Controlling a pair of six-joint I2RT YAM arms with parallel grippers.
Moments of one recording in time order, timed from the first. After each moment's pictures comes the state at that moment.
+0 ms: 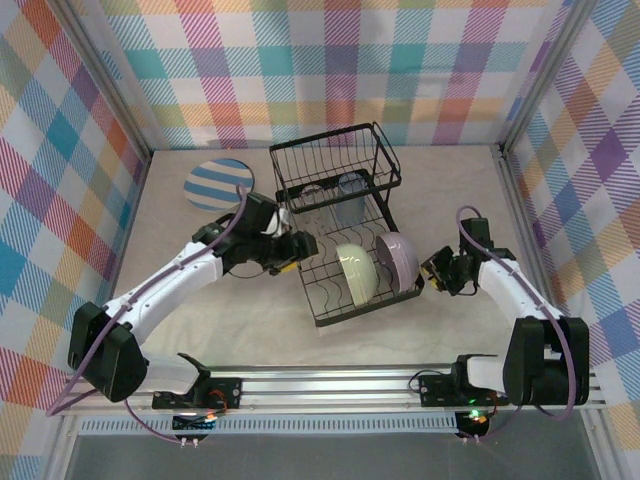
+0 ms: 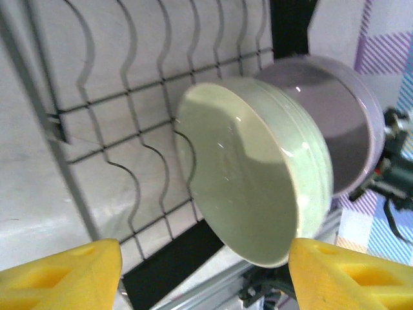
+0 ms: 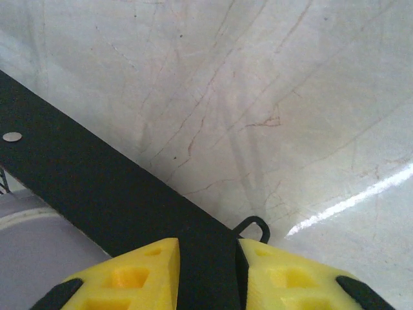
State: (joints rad) left arm -0.60 1.35 1.10 -0.62 0.41 -0.87; right arm 0.01 1.28 0.71 -0.61 -0.34 0.93
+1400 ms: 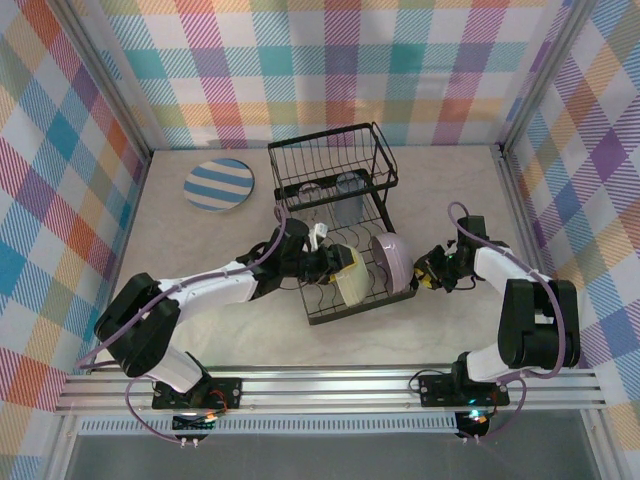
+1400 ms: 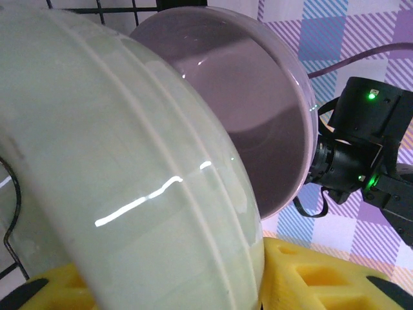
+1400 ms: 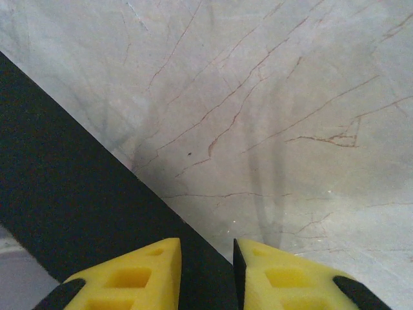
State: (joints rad) left arm -0.76 1.51 0.84 0.17 0.49 -1.22; right arm -0.02 1.46 0.74 -0.55 -0.54 0.78
